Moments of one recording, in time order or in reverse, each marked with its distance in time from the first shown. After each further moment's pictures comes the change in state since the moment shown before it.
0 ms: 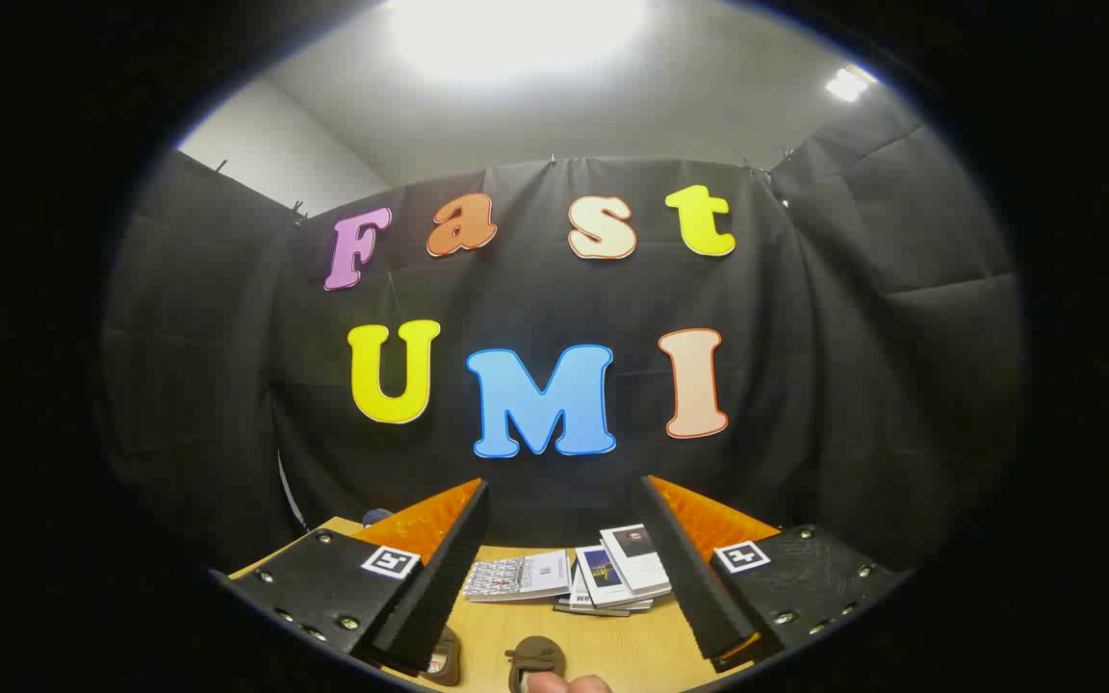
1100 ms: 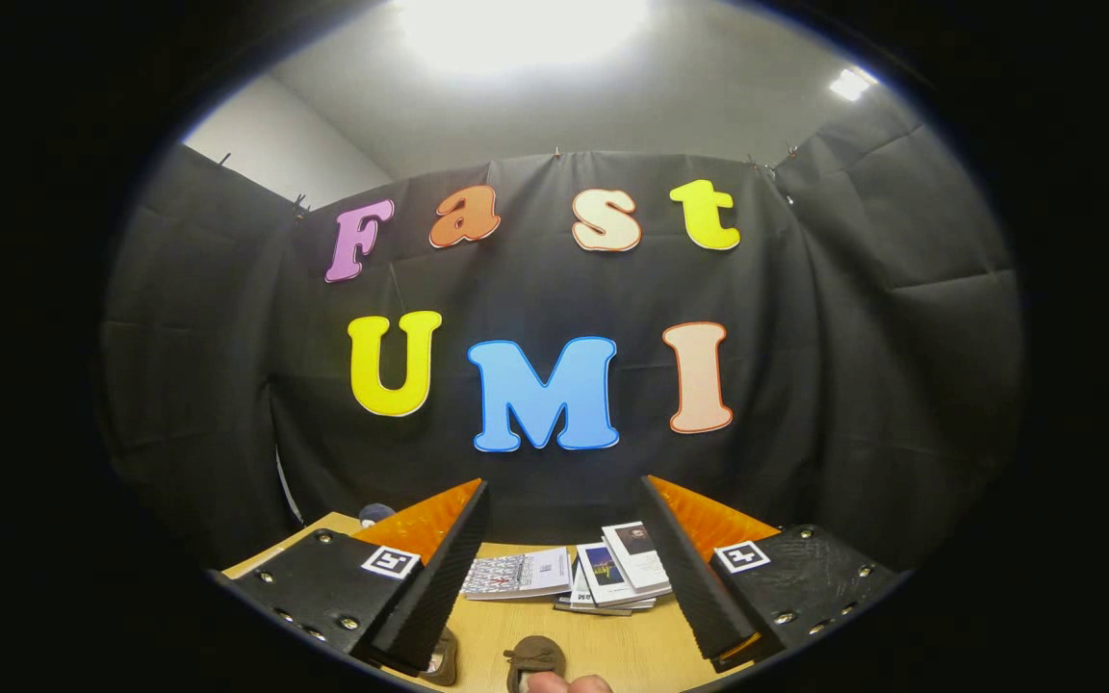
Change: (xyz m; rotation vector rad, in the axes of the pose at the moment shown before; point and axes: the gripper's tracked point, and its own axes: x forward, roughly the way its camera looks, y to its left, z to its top) arm 0.011 0.008 -0.021 -0.008 0.015 0.015
